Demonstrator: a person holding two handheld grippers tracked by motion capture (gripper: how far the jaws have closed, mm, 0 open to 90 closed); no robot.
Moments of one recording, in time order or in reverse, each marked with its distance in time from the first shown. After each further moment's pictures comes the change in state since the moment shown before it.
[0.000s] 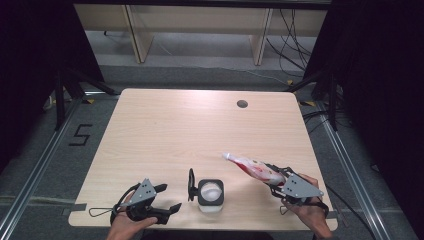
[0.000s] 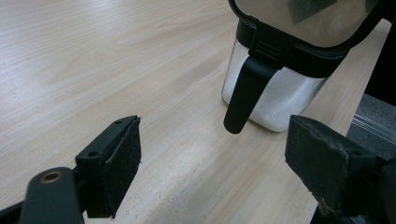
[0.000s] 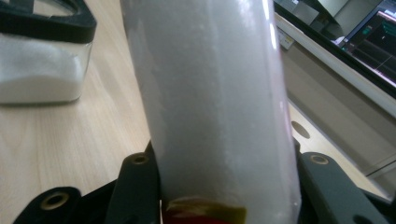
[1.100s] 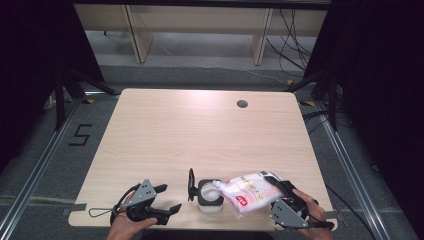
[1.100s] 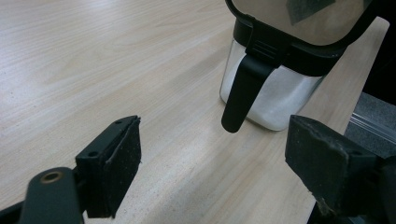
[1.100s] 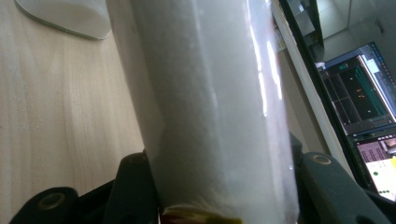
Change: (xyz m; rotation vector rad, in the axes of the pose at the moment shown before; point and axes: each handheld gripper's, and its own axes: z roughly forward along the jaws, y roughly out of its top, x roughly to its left) left arm -0.001 -0.001 -0.001 0.003 -0.004 0.007; right arm 0.044 0.025 -0.021 0.173 -0.078 -0.480
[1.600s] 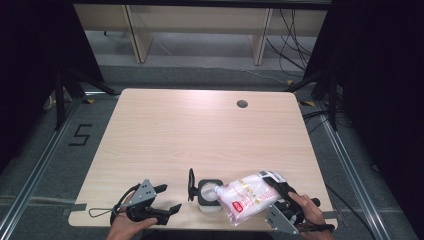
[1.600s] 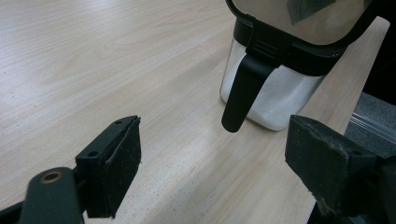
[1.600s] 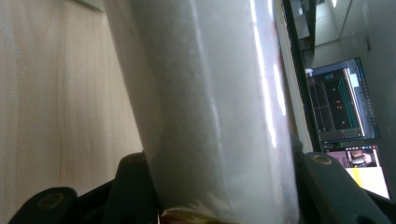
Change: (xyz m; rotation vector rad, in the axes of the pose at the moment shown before) left arm 0.001 0.000 0.000 -0.001 -0.002 0.008; right arm 0.005 0.009 0.000 0.063 -0.045 -0.187
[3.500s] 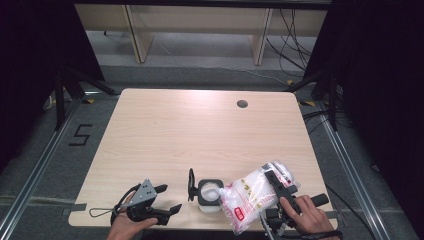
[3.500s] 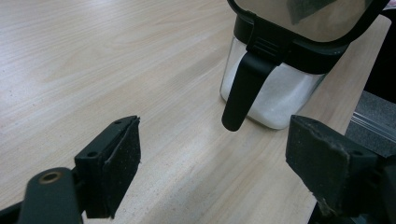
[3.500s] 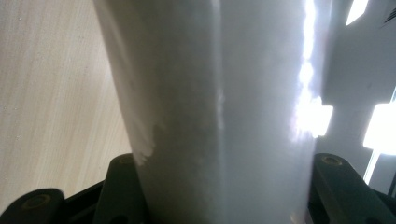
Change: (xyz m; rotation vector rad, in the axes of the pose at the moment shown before) left arm -0.002 -0.001 0.002 -0.006 0.003 -0.034; right arm -0.002 0.027 -0.007 0.203 -0.187 -0.465
